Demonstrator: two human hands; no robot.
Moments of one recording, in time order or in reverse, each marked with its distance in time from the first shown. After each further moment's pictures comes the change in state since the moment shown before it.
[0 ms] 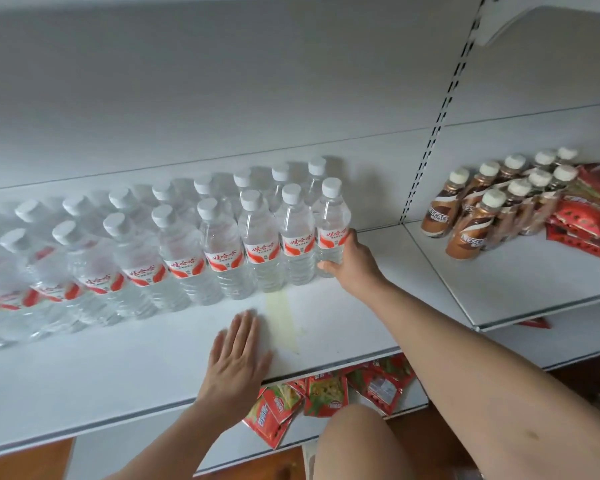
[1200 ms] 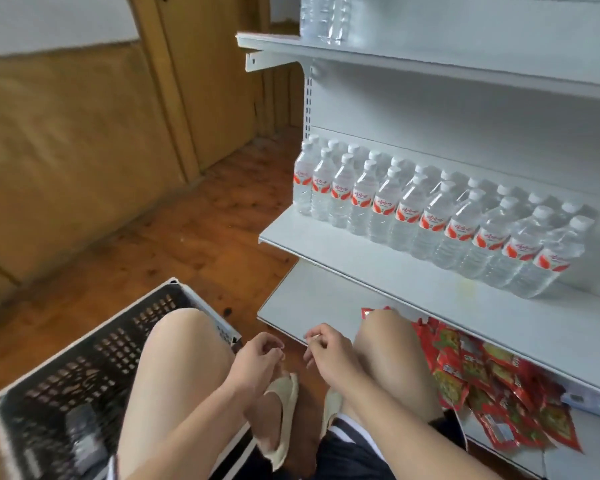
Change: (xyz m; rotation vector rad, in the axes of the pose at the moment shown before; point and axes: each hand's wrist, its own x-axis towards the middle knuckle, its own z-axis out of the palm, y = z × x) left_hand -0.391 -0.038 -0.002 -1.059 0.517 -0.922; right_hand -0.407 -0.141 0.187 0.094 -0.732 -0.252
